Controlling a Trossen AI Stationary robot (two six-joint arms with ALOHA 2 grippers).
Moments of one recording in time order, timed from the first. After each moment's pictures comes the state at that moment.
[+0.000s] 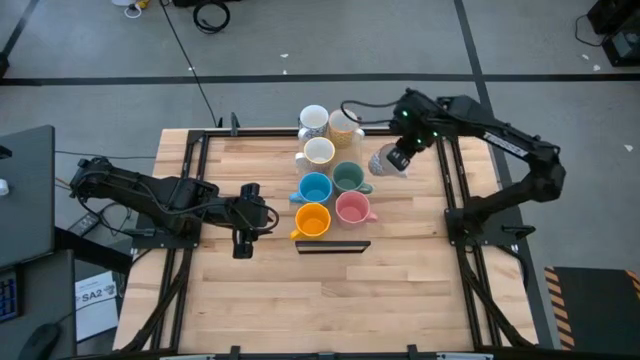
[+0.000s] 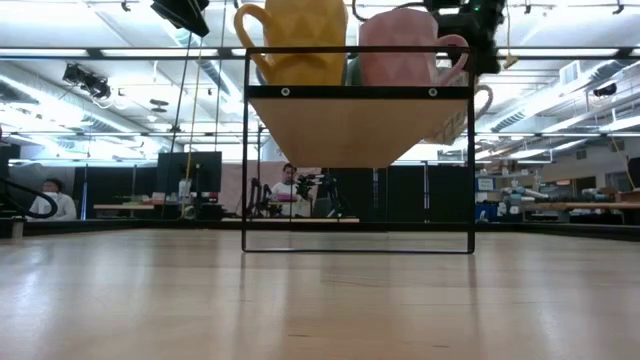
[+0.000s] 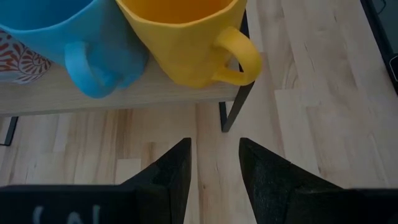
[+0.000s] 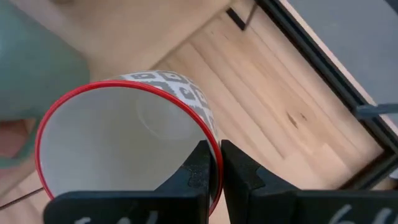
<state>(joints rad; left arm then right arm) -0.27 1.18 1.14 -0.80 -0.22 -0.12 -0.53 1.32 1.45 -1.27 0.01 0.18</state>
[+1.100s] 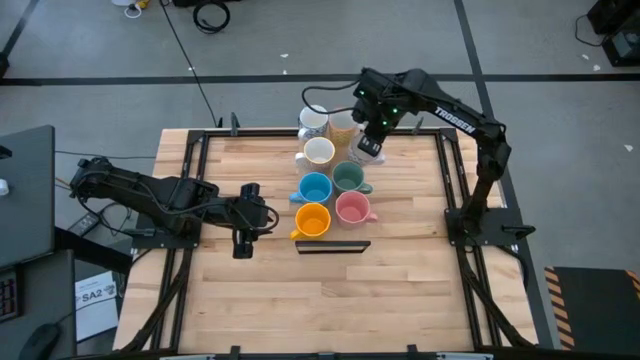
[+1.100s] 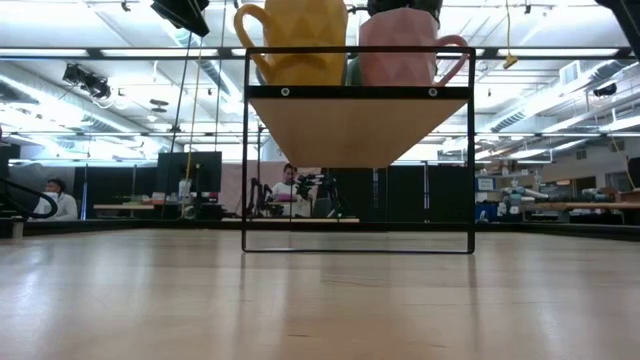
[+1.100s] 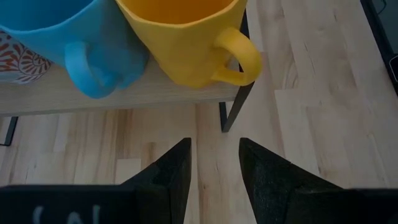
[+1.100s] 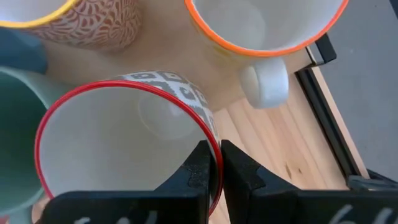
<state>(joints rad) -0.27 1.18 1.14 -0.80 -0.22 -0.12 -0.53 1.78 2.02 -1.48 -0.06 -0.03</state>
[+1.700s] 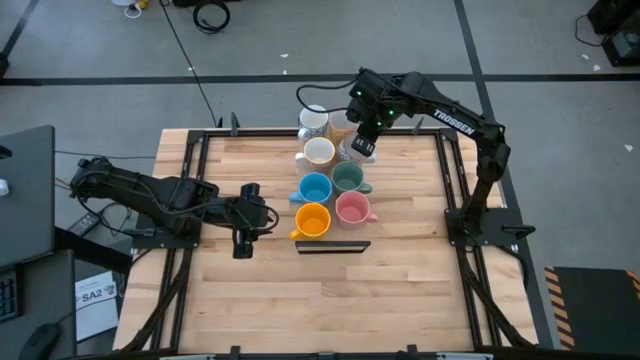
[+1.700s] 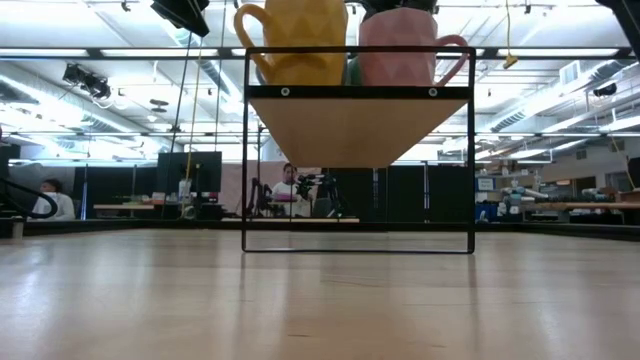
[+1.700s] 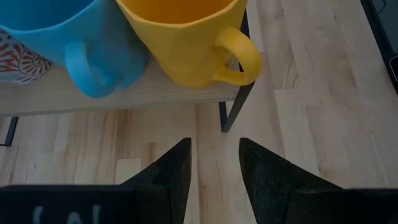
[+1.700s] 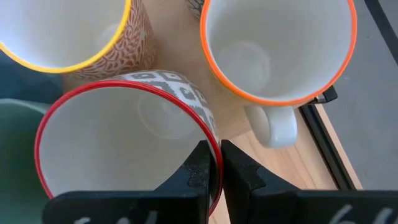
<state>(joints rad) -0.27 1.18 1.14 -0.80 -0.22 -0.12 -0.50 1.78 2.01 -1.38 -0.05 -0.03</state>
